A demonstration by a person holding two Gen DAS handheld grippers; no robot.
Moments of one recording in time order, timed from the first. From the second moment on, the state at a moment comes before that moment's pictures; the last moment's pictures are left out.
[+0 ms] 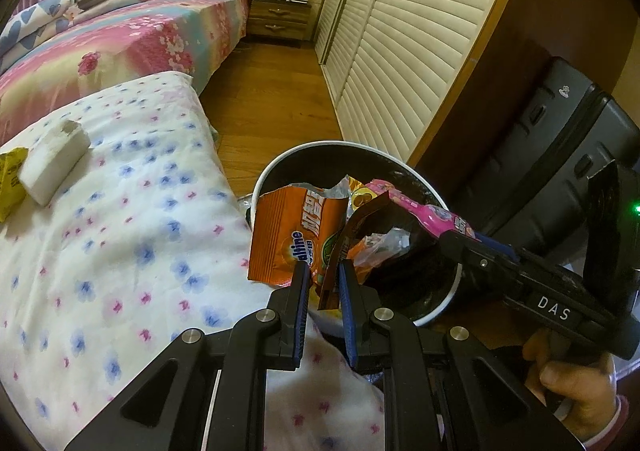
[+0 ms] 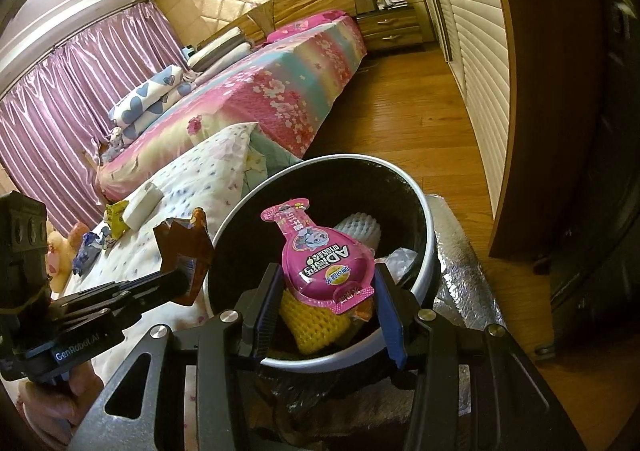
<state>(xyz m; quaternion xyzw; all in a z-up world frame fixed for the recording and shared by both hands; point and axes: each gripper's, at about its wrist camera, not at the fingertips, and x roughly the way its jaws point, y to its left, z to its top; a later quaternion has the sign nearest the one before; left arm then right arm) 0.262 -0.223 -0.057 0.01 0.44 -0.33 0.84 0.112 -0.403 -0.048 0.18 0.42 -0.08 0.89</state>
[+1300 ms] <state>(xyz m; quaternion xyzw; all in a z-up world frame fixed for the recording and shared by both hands) 0.242 -0.177 -0.048 -0.02 0.42 -0.30 0.86 0.120 -0.399 -0.038 0.18 0.41 -0.08 0.89</state>
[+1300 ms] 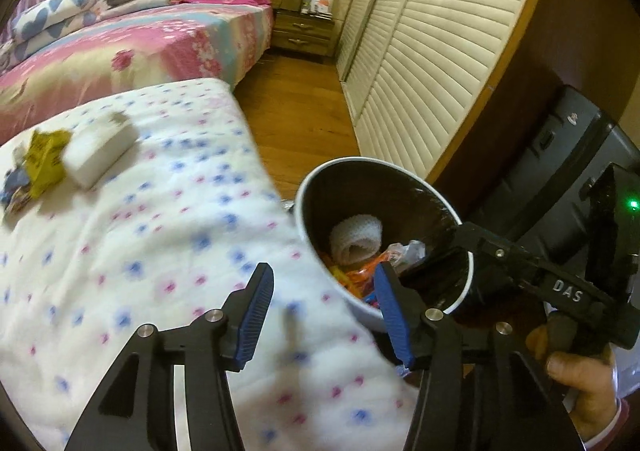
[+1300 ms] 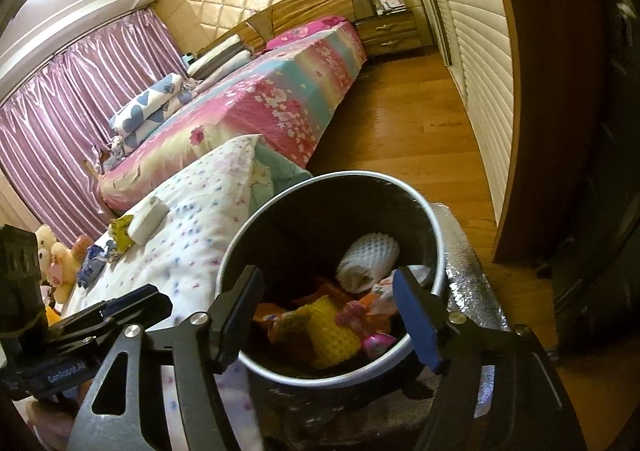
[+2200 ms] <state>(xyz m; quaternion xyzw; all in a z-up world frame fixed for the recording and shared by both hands) 0.223 0.005 -0.049 -0.10 0.42 -0.14 0.89 0.168 -0.264 -0.054 0.15 0.44 0.04 0.88</state>
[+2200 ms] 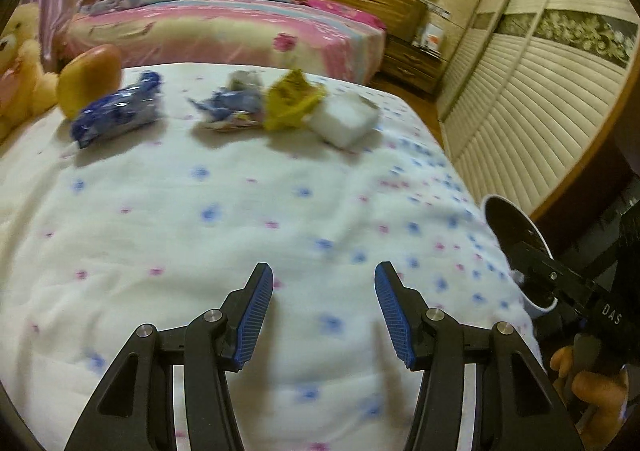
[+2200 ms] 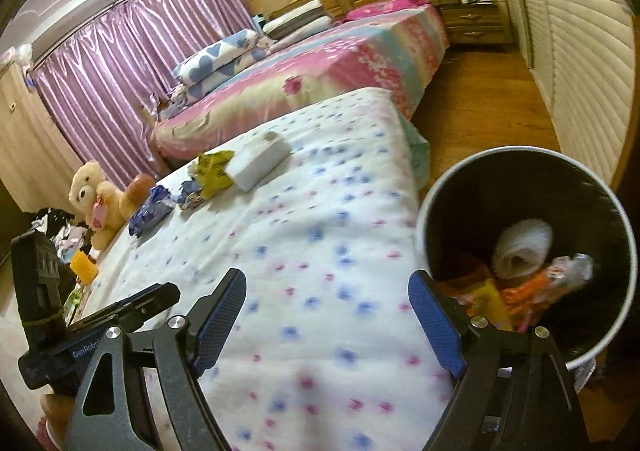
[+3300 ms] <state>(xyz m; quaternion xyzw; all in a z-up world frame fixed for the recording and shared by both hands) 0.343 0.063 -0.058 -0.13 0.41 -0.09 0.90 0.284 -0.188 -0.089 0.13 0.46 0.10 0.87</state>
